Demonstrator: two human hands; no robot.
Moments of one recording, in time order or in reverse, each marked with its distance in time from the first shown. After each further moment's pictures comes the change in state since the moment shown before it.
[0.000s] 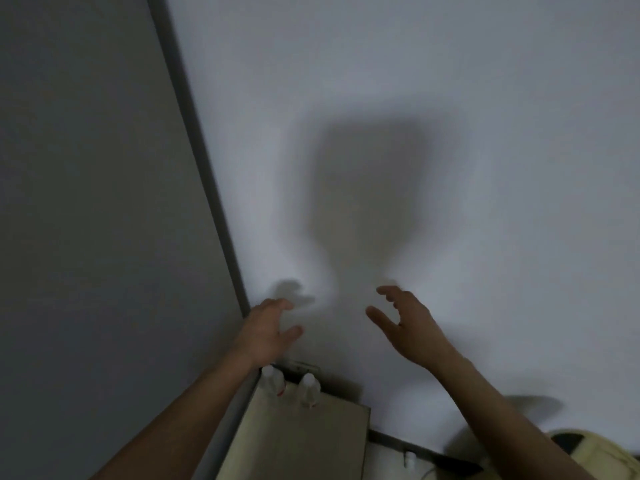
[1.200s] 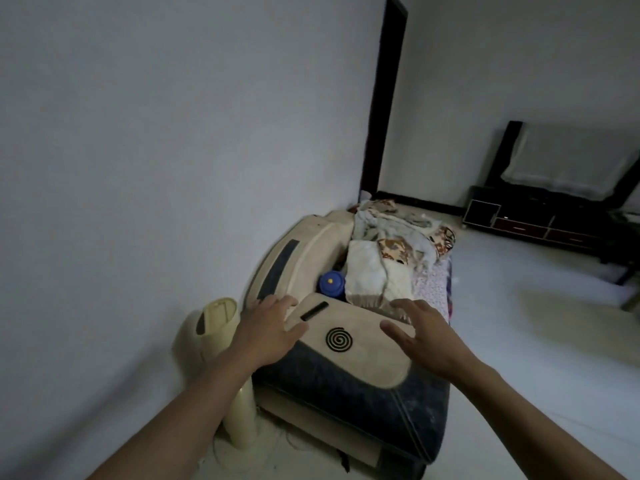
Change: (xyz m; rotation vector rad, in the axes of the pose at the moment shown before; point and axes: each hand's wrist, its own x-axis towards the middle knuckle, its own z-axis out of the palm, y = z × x) left_hand -0.292 0.320 0.145 0.084 -0.676 1.302; right_hand -0.597 -0.041 -0.052 -0.263 0.828 1.131
